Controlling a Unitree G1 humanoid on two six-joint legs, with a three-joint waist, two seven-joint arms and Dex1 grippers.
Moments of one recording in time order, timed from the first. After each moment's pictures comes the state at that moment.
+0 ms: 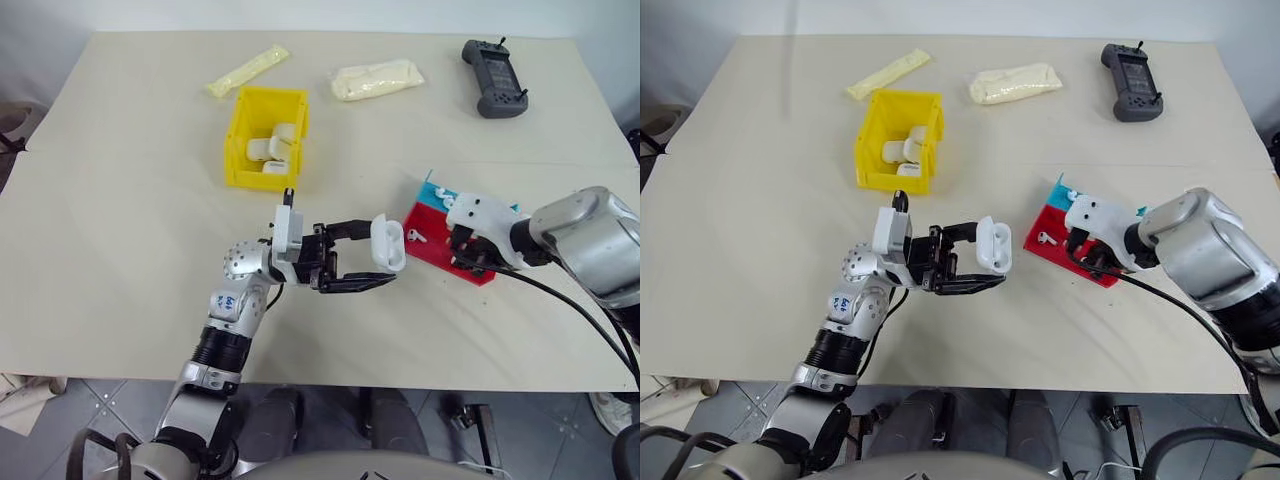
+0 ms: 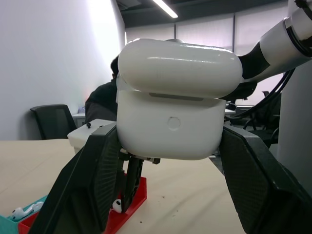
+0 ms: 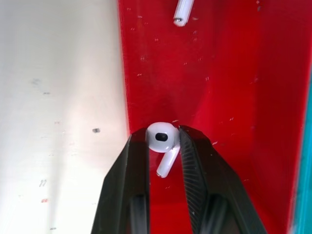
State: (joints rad) left arm -0.50 0.09 -0.14 0.17 -0.51 -0.06 -1.26; right arm -0.68 -1.07 0.38 -0.26 0.16 1.14 1.05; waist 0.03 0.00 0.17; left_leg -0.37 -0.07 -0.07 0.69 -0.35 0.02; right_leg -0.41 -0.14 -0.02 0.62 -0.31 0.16
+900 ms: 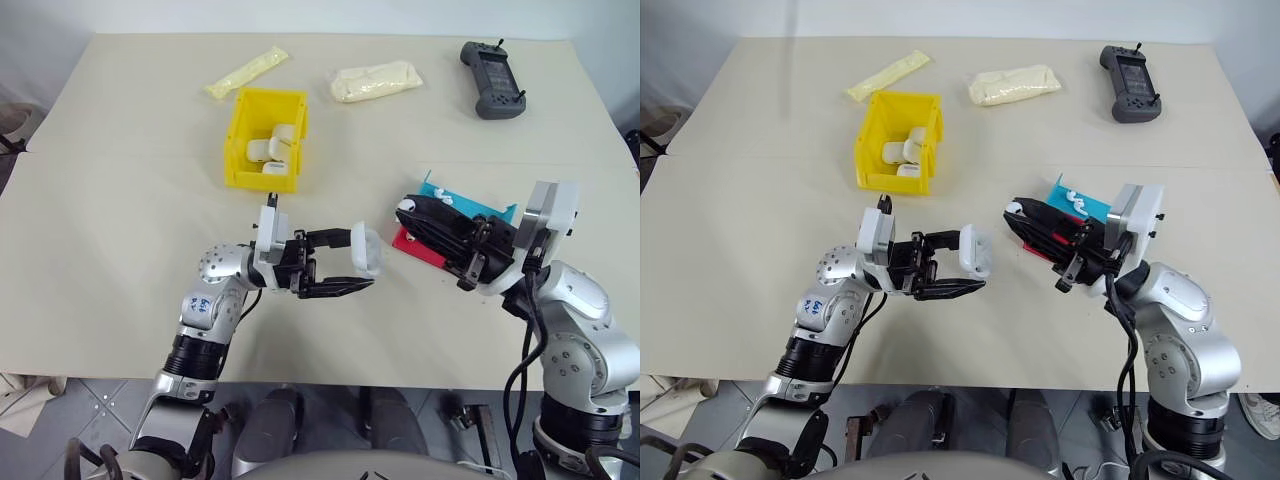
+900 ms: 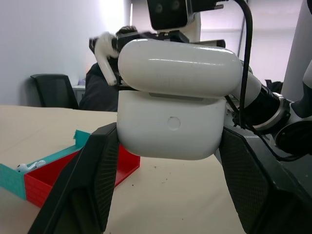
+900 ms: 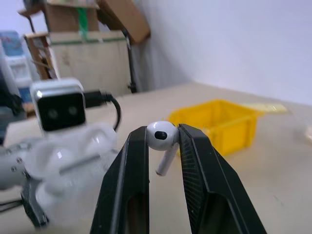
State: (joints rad) left arm -0.44 0.22 -0.11 0.05 -0.52 0.10 -1.23; right arm -0.18 -0.36 -0.23 -0.59 0.67 0.50 0.83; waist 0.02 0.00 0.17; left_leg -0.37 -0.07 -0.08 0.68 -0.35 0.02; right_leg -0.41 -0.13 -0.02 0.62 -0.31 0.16
